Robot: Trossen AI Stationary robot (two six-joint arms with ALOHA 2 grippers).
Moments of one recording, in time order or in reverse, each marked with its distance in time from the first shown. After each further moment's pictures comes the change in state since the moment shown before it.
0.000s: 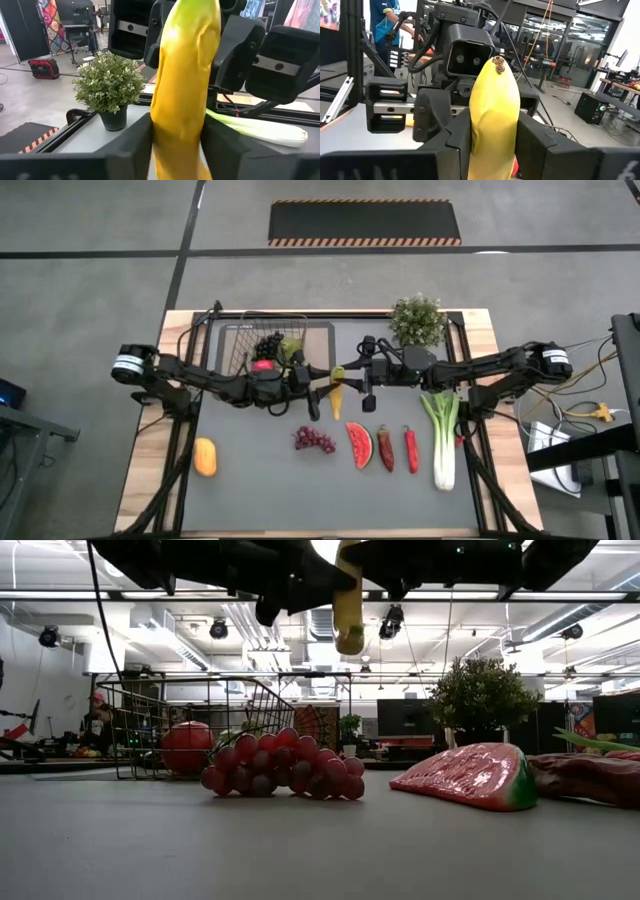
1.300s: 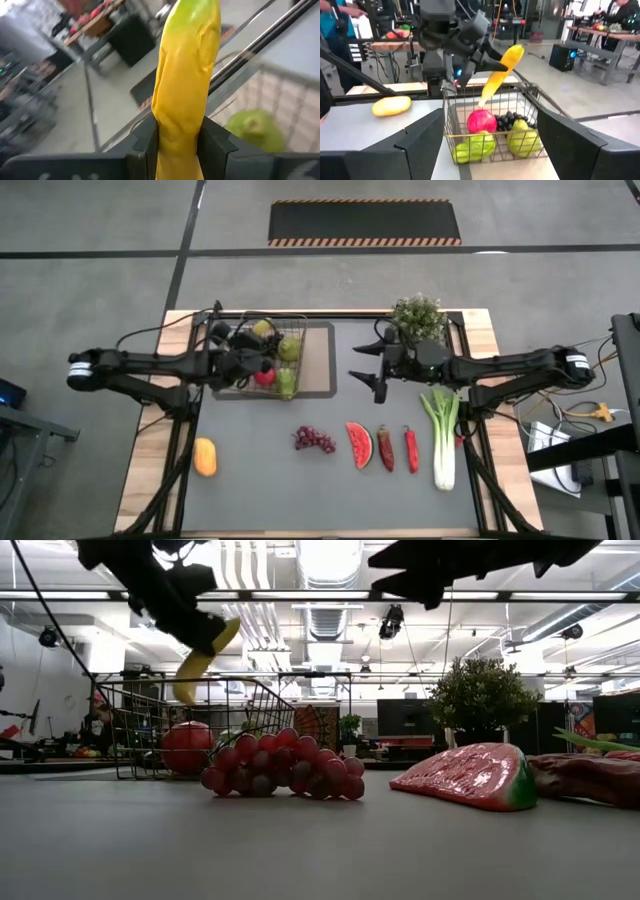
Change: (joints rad) left arm 0.178 -0.449 -0.047 -1.129 -0.689 -0.157; right arm -0.001 -0.214 0.002 -0.367 0.195 0.188
